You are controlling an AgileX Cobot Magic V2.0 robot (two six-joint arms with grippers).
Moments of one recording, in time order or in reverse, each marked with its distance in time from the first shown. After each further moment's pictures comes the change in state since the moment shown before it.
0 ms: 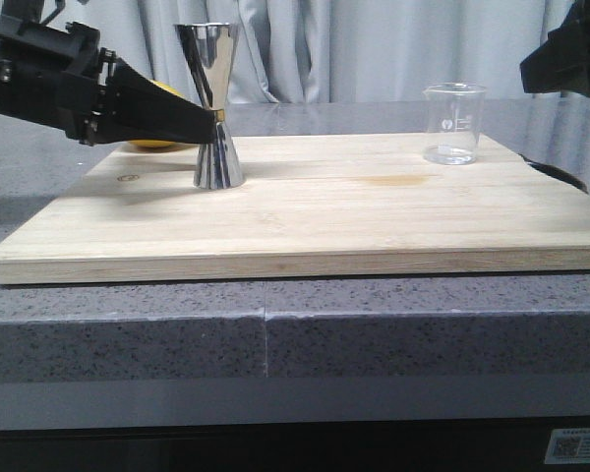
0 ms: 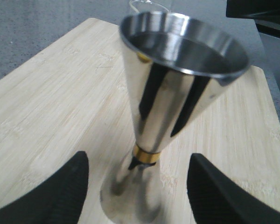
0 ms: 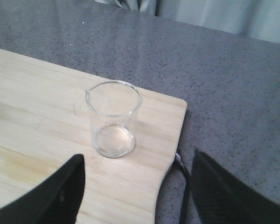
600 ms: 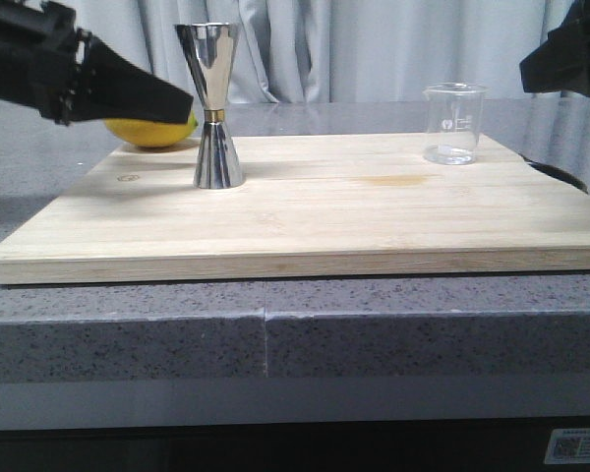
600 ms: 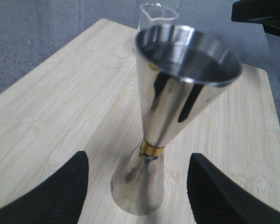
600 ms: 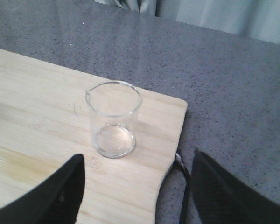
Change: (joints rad) left arm 0.037 -0.056 0.000 0.034 0.002 -0.049; right arm 0.000 0.000 0.000 0.000 0.000 0.000
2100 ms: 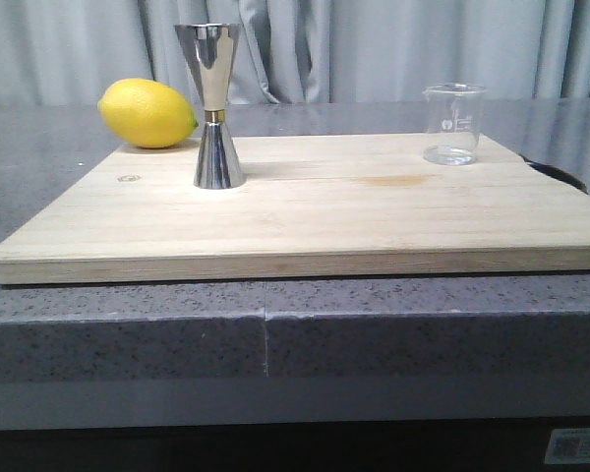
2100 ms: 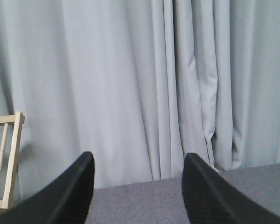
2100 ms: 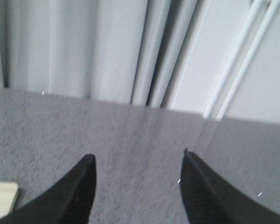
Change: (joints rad) left arm 0.342 -0.792 0.026 -0.014 -0.713 -0.448; right arm -0.315 -0.226 -0.334 -0.078 0.382 -0.002
